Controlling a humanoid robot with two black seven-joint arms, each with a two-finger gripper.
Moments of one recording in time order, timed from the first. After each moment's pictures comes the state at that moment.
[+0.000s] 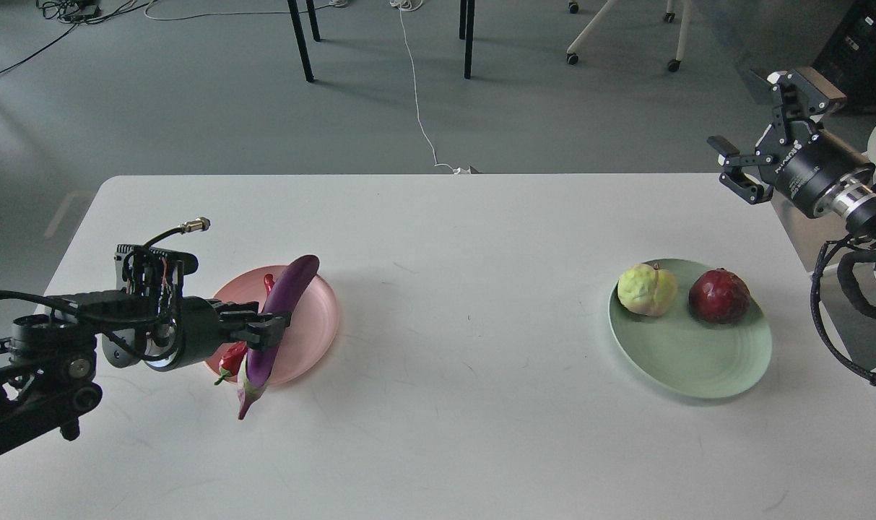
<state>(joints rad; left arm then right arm) -0.63 0.86 -0.38 -1.55 1.56 -0.28 0.12 1.01 -0.75 -0.01 0.84 0.17 0.43 0.49</state>
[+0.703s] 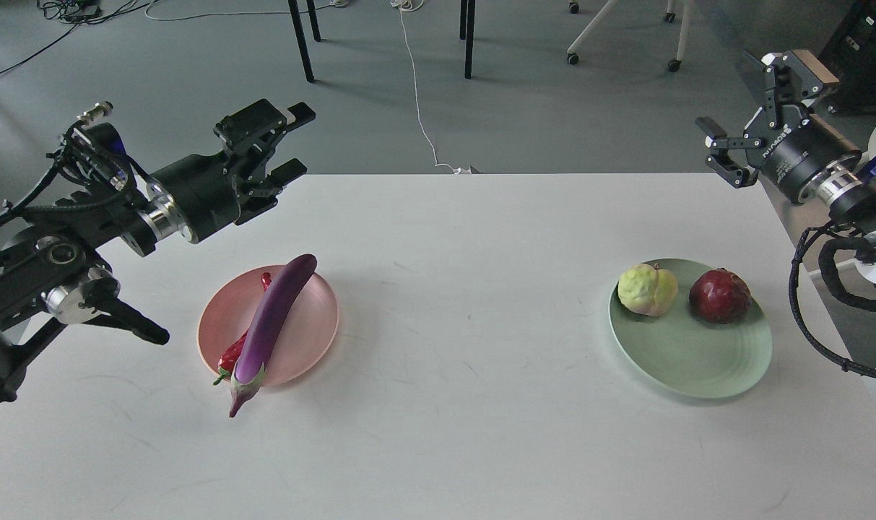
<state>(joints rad) -0.61 0.61 -0.81 -1.39 0.61 -0.16 -0.16 1.00 -0.69 0.08 0.84 0.17 0.42 0.49</state>
